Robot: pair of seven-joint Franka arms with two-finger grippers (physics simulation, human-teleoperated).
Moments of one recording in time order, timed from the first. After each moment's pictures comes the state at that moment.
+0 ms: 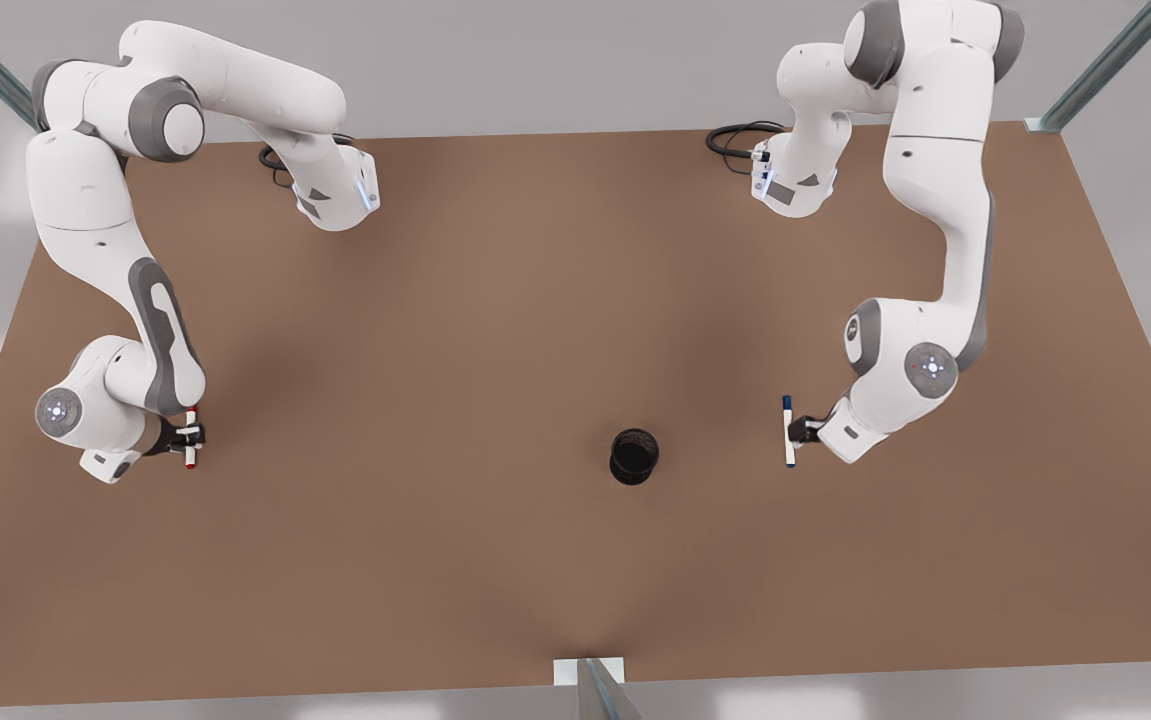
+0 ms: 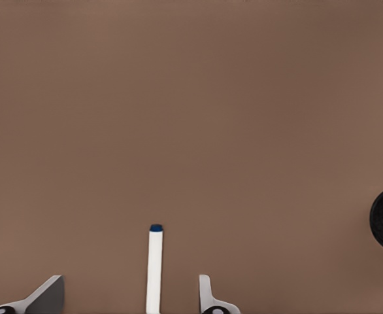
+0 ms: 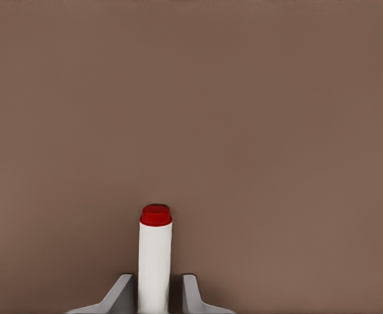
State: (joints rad) left arm -0.17 0.43 0.02 -1.86 -0.11 2.33 -0.01; right arm -0.37 0.64 0.00 -1.88 -0.08 2.41 -0.54
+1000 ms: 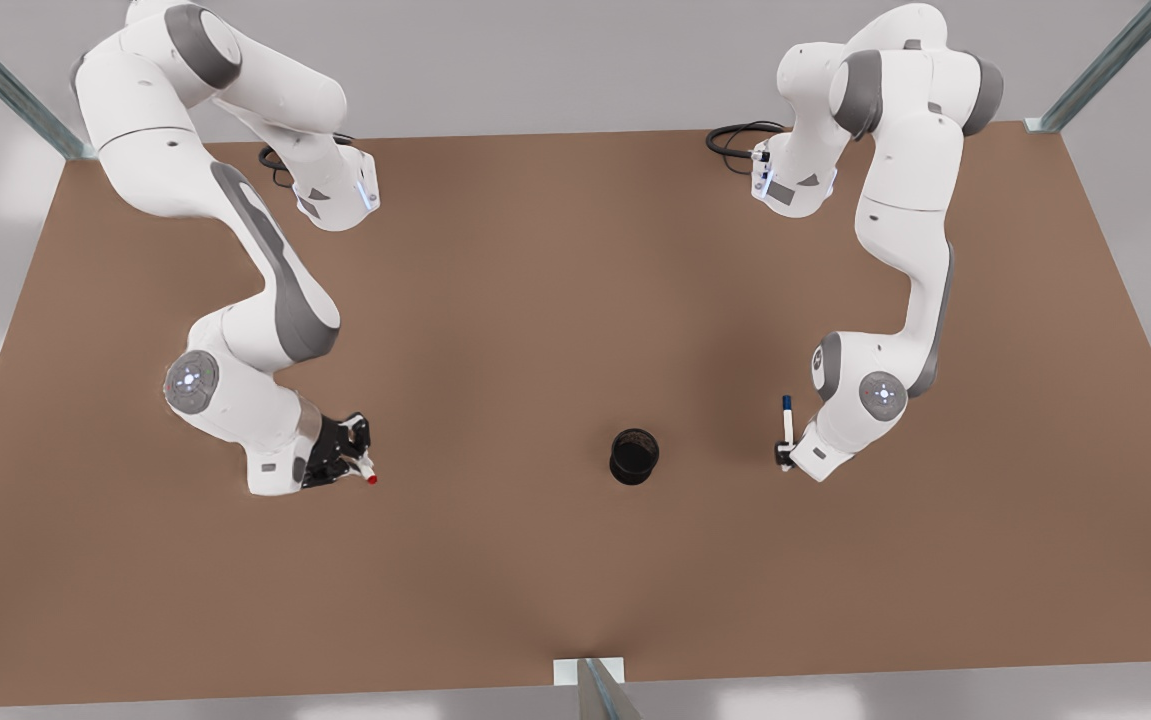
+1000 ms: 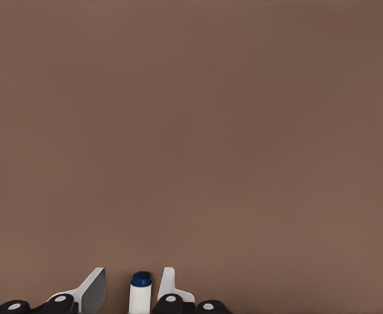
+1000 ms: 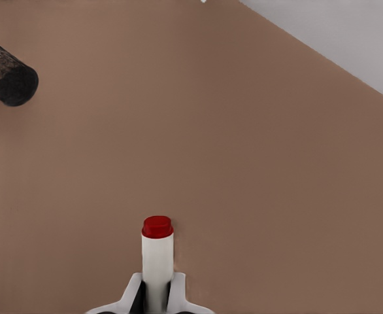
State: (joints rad) left arm -0.18 0.63 0.02 -1.86 -0.10 2.56 -0.04; right arm -0.29 0.49 0.65 -1.65 -0.03 2.19 -0.50
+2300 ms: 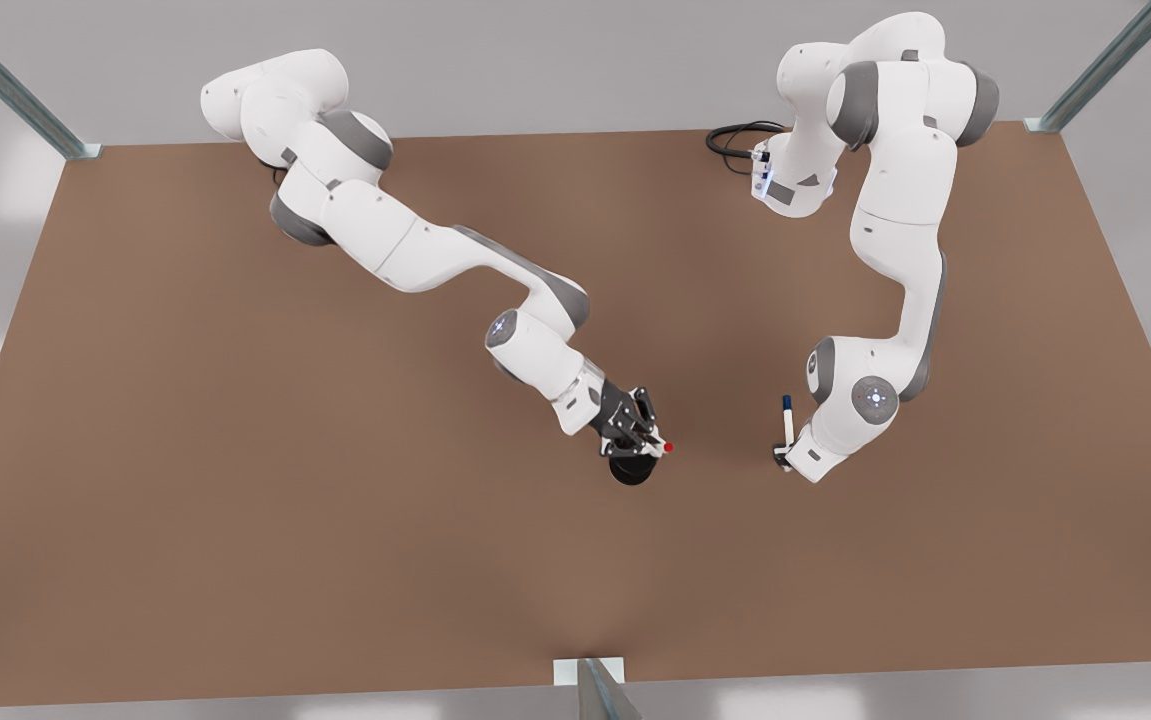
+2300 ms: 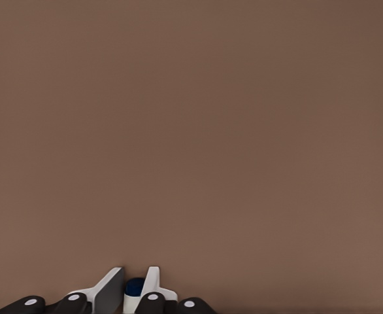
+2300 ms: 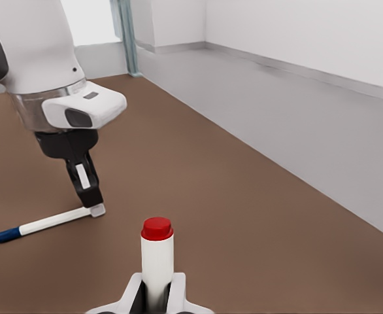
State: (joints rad) left arm -0.18 0.67 0.02 -1.86 -0.10 2.59 -0.04; right arm 0.41 1.08 0.55 -1.26 -0.21 3.17 -0.36
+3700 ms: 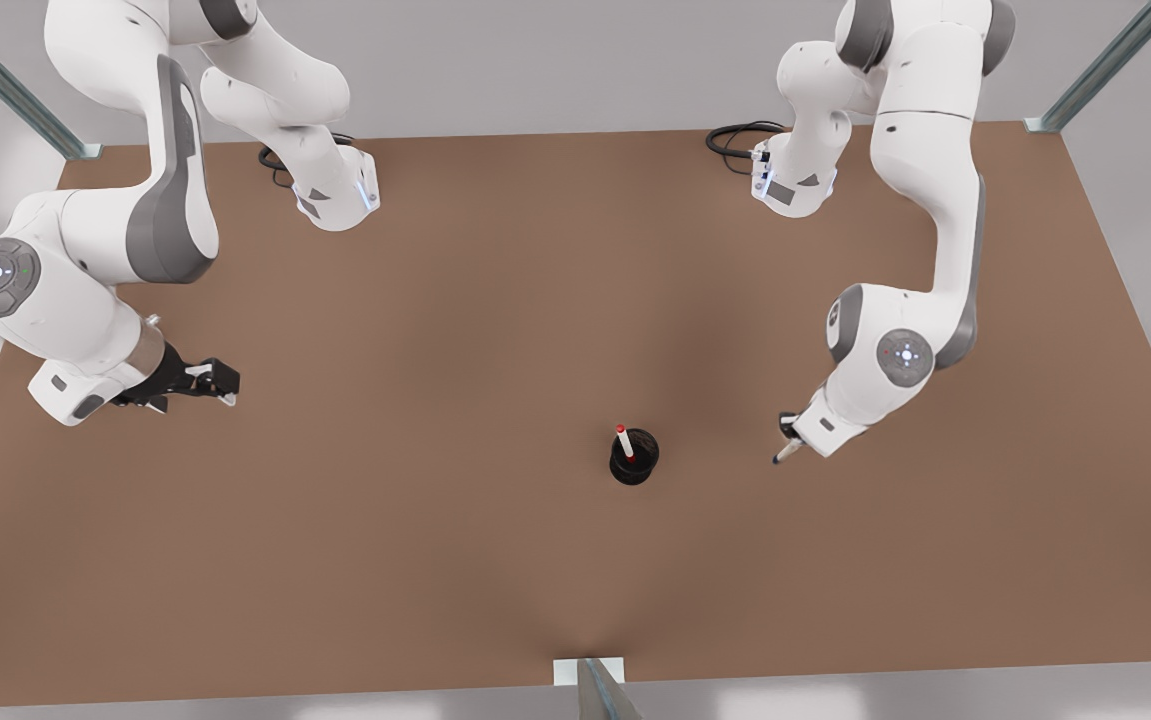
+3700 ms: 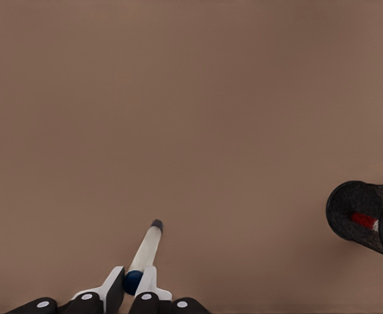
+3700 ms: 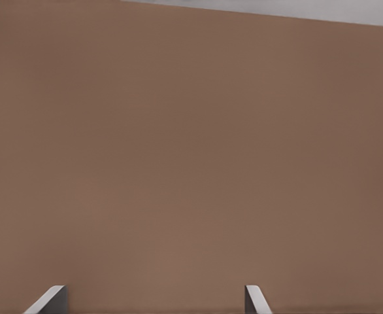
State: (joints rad) left arm -0.25 0.39 0.02 -1.77 -0.06 2.20 -0.10; right arm 0.00 0.18 0.04 -1.52 -0.03 1.71 -0.04
